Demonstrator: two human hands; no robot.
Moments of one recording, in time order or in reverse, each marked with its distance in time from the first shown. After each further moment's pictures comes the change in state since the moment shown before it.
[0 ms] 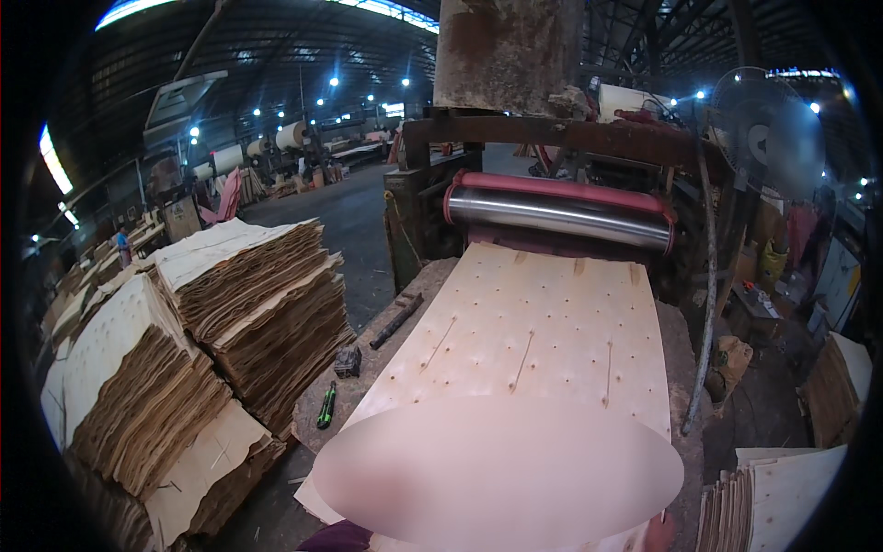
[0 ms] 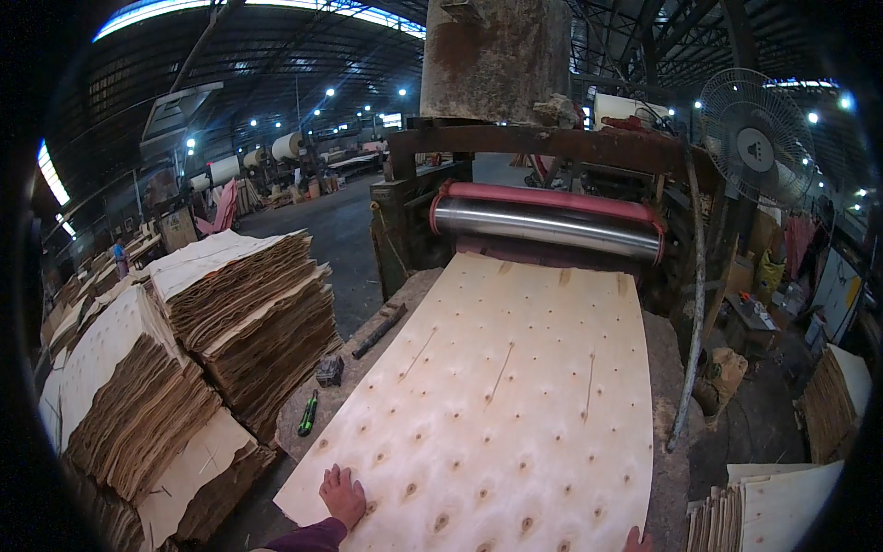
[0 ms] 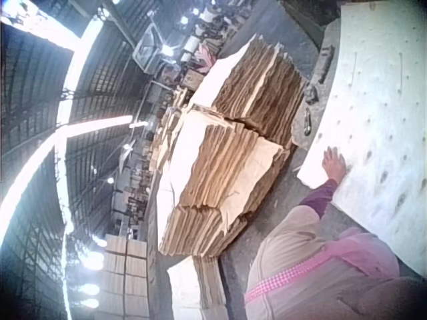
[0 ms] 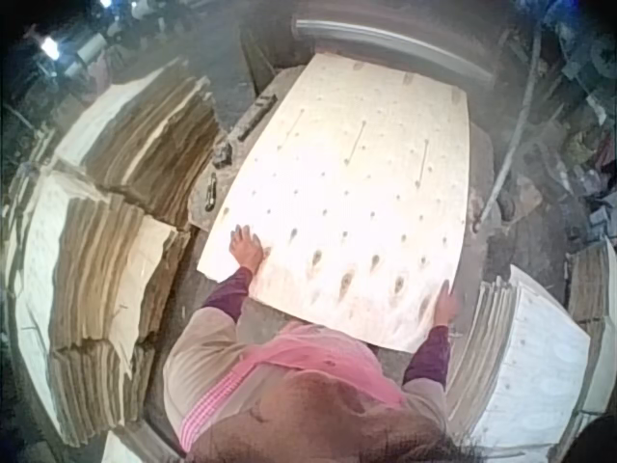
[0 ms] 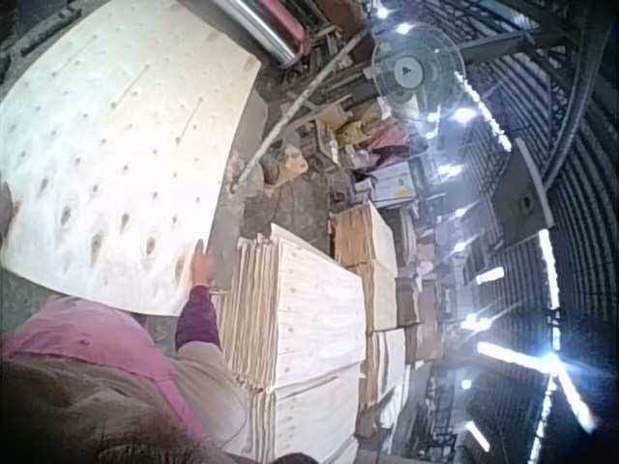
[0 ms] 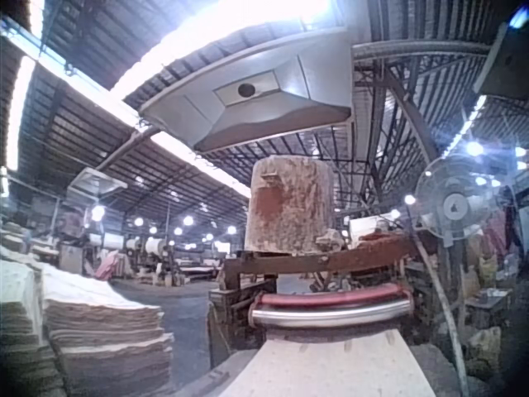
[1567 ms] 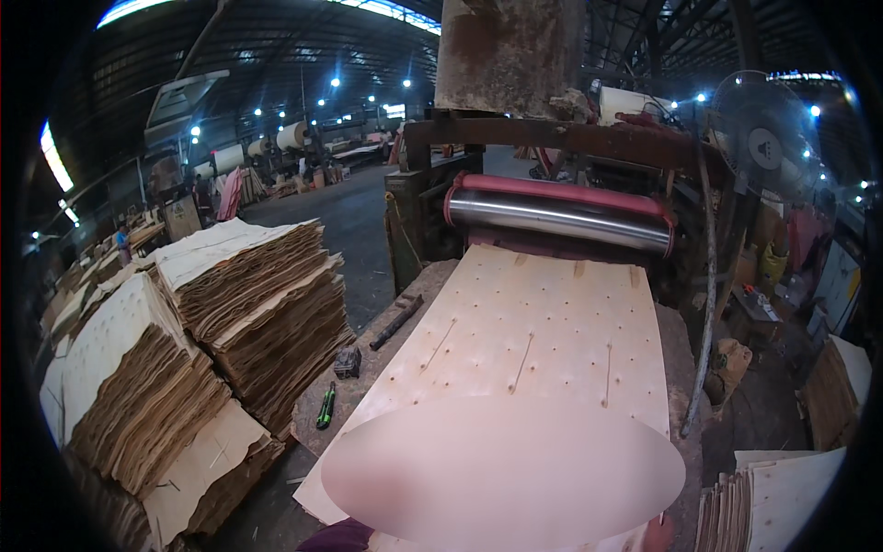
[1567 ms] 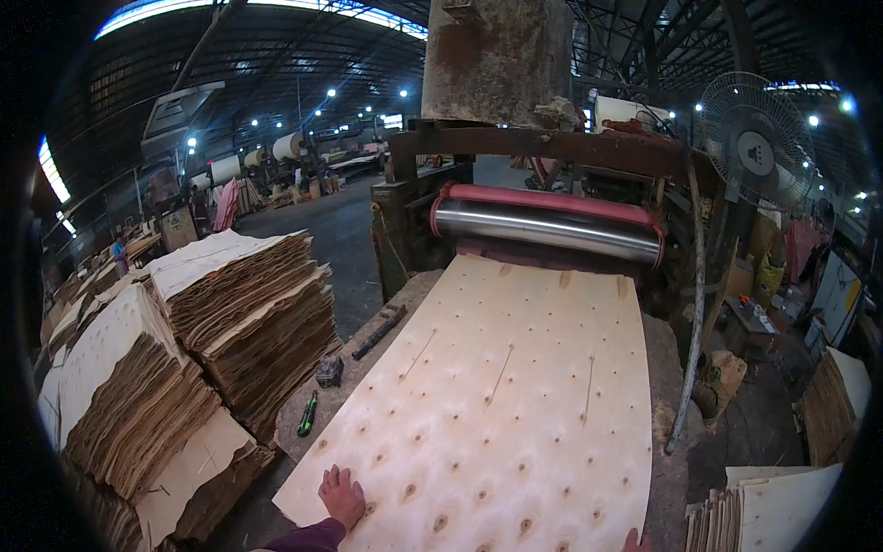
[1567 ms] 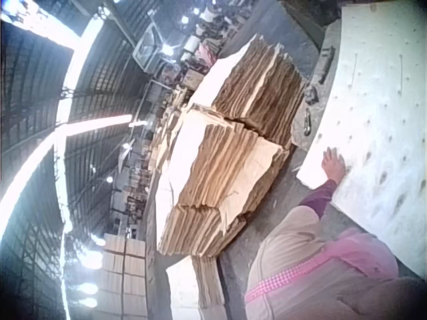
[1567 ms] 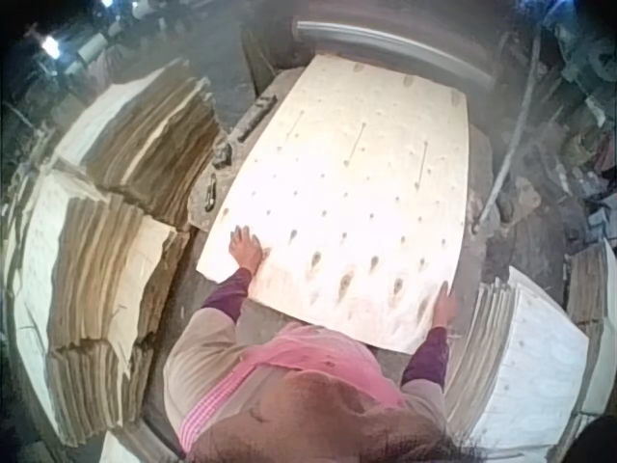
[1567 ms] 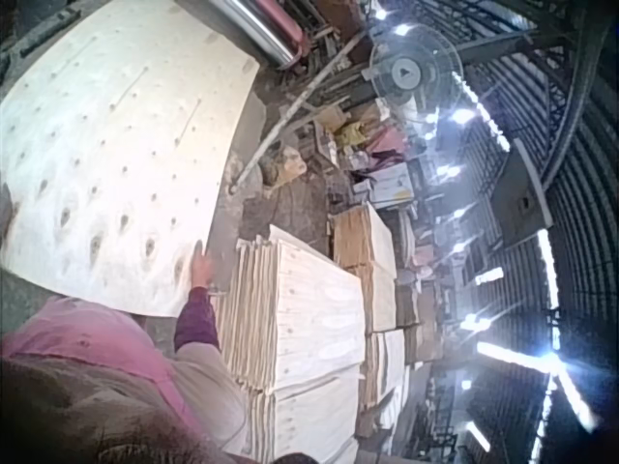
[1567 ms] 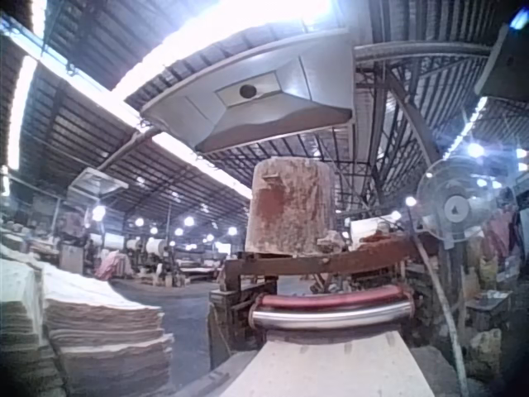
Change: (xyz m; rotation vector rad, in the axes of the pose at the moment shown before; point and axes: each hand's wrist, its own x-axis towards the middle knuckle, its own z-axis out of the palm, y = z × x) left_hand 0.000 -0.003 0.004 -0.014 -0.016 -0.024; right_hand 0.000 0.000 -0.002 -0.018 -0.017 -0.007
